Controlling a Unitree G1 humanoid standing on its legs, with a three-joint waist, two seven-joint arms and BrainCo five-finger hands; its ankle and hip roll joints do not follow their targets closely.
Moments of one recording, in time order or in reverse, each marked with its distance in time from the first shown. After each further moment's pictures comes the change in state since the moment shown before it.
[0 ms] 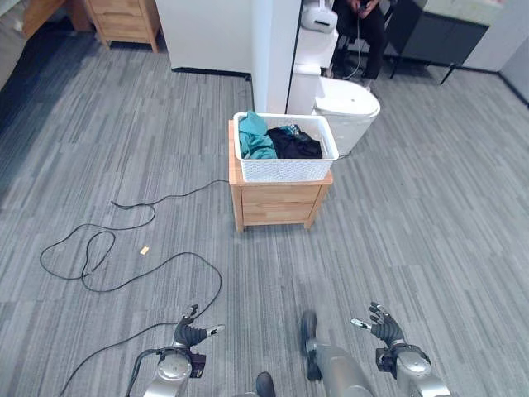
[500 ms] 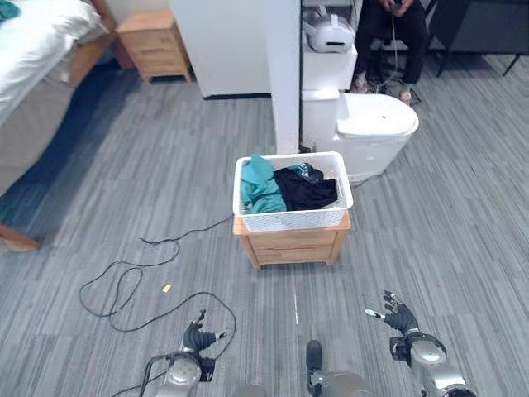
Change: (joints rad) left arm 0.000 -0.060 0.008 0.006 -0.002 -0.005 0.005; right arm -0.042 -0.083 -0.020 -0.007 0.000 -0.004 -0.003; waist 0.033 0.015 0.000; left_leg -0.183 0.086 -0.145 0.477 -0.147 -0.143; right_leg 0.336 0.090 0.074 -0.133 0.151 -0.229
